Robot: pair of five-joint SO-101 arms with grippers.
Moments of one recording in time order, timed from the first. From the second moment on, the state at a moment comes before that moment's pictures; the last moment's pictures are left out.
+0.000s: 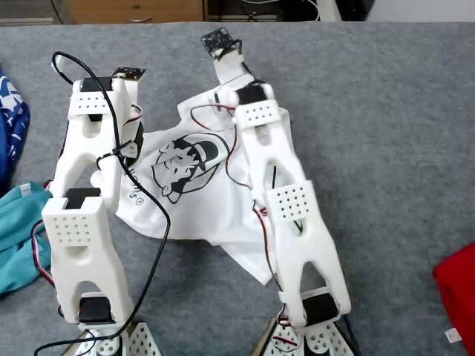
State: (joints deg) left arm -6.5 35.4 -25.6 88.3 -19.7; right arm -18.8 77.2 -74.9 58.6 2.5
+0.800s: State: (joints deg) left arm -5.6 39.2 -25.1 73.2 -15.3; right arm -14.6 73.5 -92.4 93.8 4.1
